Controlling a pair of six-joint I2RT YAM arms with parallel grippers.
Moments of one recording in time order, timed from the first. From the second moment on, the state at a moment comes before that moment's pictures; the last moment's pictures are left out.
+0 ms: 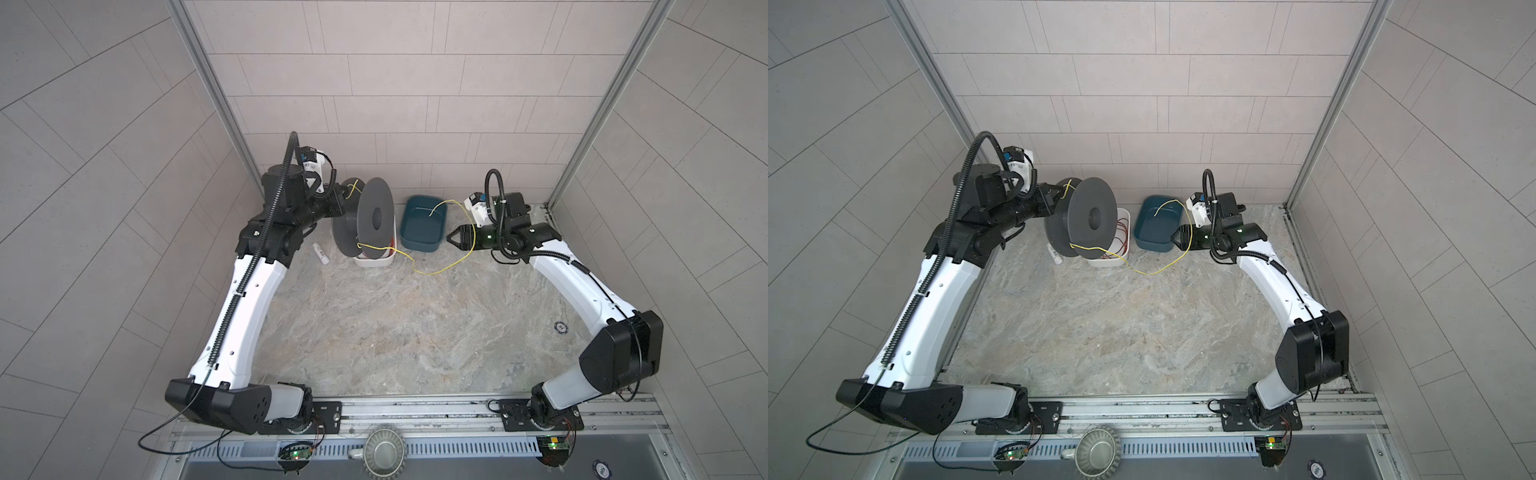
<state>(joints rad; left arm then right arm) -0.17 1.35 1.67 -0.62 0.25 -0.33 0.25 1.51 1.41 -0.64 -0.37 0.21</state>
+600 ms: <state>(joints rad) -0.16 1.37 1.72 -0.65 0.24 -0.36 0.13 1.45 1.27 -0.75 -0.08 0.31</state>
